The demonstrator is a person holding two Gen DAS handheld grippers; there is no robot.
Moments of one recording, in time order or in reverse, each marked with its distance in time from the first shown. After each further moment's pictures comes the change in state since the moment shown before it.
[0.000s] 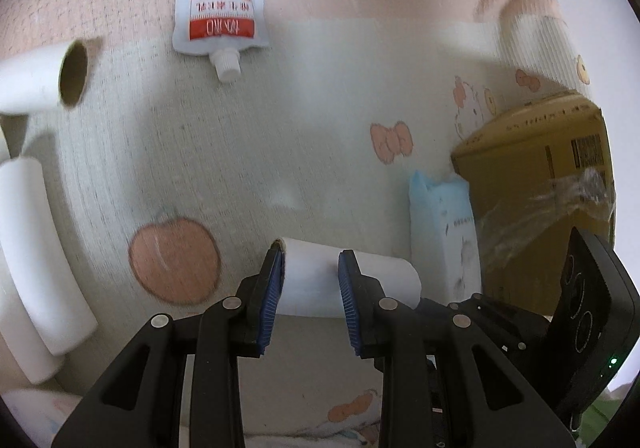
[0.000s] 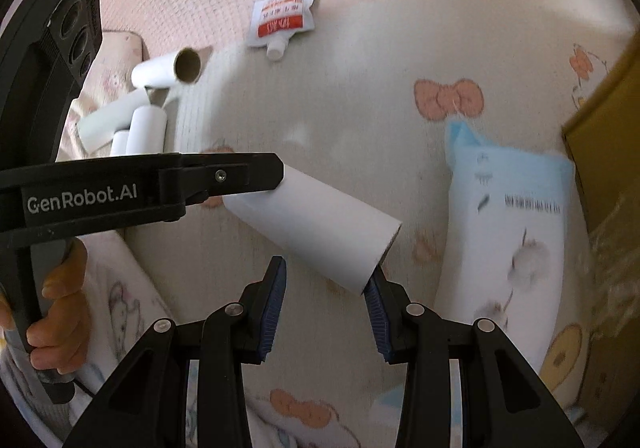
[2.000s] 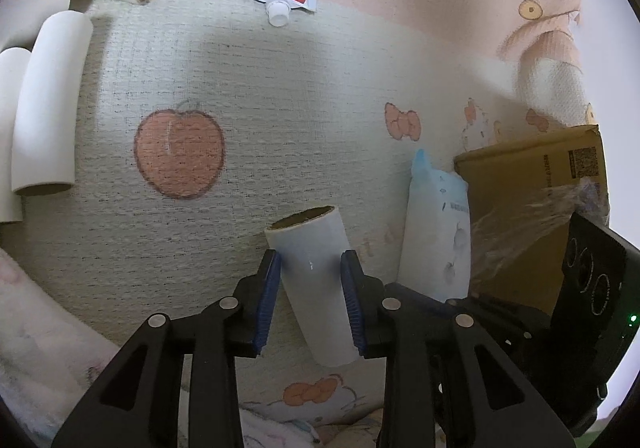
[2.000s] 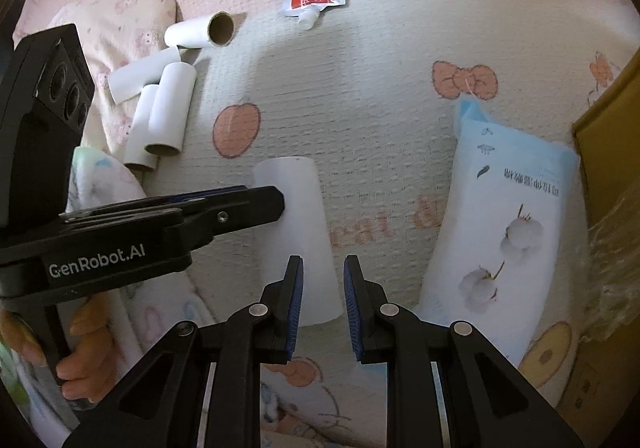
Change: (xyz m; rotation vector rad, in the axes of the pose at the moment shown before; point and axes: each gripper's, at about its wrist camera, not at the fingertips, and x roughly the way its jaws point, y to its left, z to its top) left arm -0.003 0.004 -0.058 -0.228 -0.085 -0.026; right arm -0.006 -0.004 -0.012 -0.104 0.080 0.063
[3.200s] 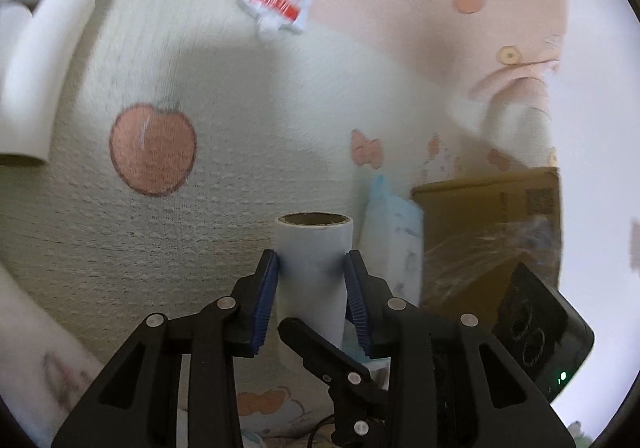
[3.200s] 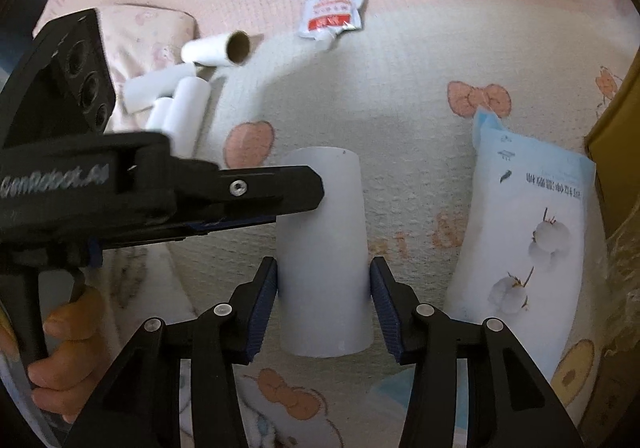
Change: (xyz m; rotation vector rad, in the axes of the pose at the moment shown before) left arm -0.010 0.001 -0.006 -0.099 -0.104 -0.187; right arm 0.003 0.007 -0.015 -0.046 -0.167 0.034
